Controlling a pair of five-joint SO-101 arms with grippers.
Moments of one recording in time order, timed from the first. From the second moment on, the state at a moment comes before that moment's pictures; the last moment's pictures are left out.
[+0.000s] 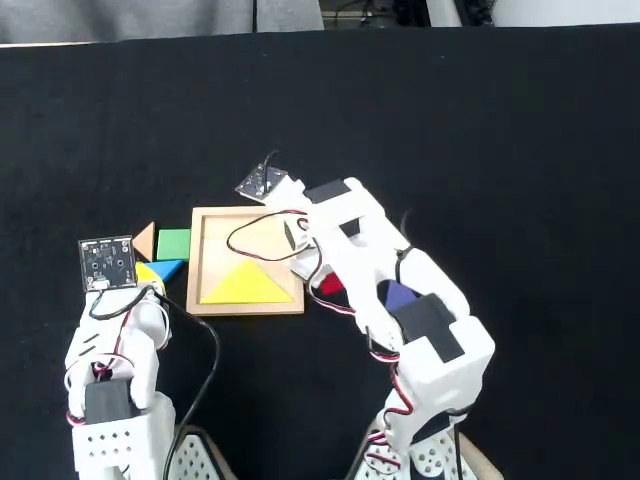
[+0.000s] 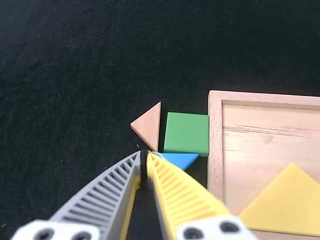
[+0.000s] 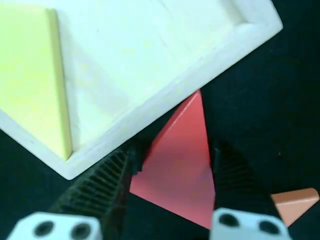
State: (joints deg) left arm -14.0 -104.0 96.2 51.5 -3.7; right arm -24.6 15.3 20.2 62.4 26.8
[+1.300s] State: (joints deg) left arm -14.0 -104.0 96.2 51.5 -3.7; right arm -21.2 12.7 25.4 64.1 42.2
